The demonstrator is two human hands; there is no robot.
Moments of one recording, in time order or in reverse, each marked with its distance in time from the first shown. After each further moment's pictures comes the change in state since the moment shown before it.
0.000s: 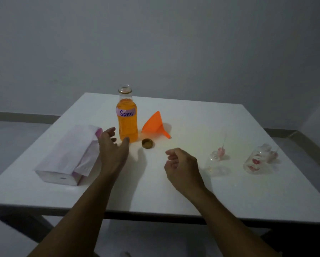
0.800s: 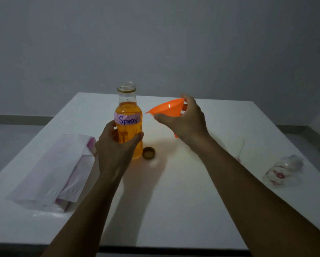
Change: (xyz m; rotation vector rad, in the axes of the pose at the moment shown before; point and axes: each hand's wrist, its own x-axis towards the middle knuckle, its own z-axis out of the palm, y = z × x) left_hand 0.036 0.015 0.023 -0.033 0.013 0.180; right_hand 0.143 -0.050 -0.012 0.193 0.100 0.075
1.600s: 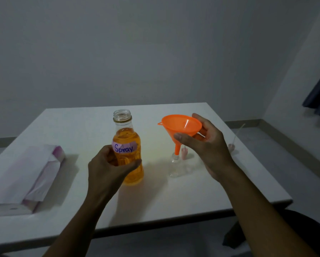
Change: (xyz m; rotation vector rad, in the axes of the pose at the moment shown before) left_hand -0.102 0.048 0.011 -0.078 -0.306 0.104; right_hand -0.113 0.042 -0.163 0.304 0.074 0.000
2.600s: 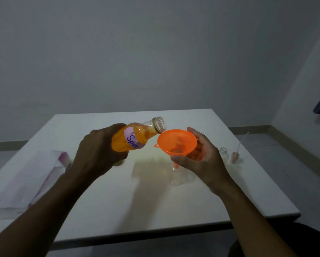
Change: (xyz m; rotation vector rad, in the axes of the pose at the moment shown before) left_hand 0.055 0.051 -0.035 0.678 -0.112 0.524; right_hand 0.002 0.030 -0.003 0.023 -0.165 -0.076
